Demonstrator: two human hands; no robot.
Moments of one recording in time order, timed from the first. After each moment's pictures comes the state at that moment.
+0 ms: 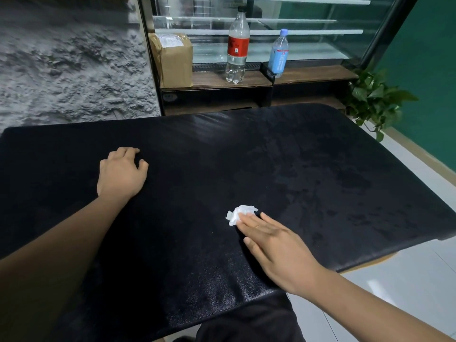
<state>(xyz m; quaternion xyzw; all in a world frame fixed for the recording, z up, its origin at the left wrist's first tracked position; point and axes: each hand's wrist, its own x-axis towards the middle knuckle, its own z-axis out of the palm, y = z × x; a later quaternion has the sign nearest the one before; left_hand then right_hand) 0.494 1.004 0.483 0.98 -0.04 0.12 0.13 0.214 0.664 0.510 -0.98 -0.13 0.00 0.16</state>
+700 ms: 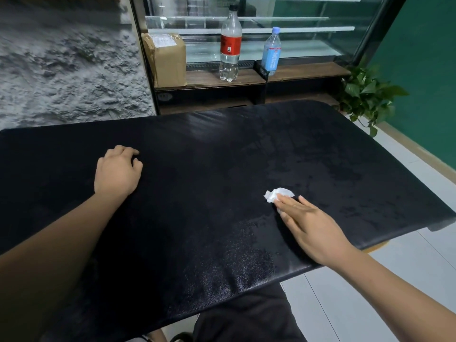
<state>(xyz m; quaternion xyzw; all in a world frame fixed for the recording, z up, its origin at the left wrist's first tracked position) 0.486 1.002 0.487 0.98 -0.07 0.16 0.13 0.209 0.588 0.522 -0.98 -0.01 -0.01 0.17</state>
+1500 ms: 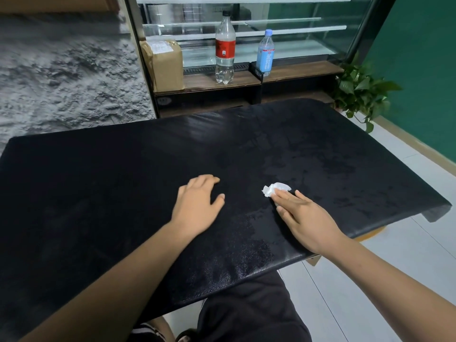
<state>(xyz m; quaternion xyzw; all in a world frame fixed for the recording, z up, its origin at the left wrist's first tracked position) 0.343 0.860 0.493 0.95 -0.24 0.04 0.20 0.206 0.587 0.513 -0.99 0.00 -0.01 0.17</state>
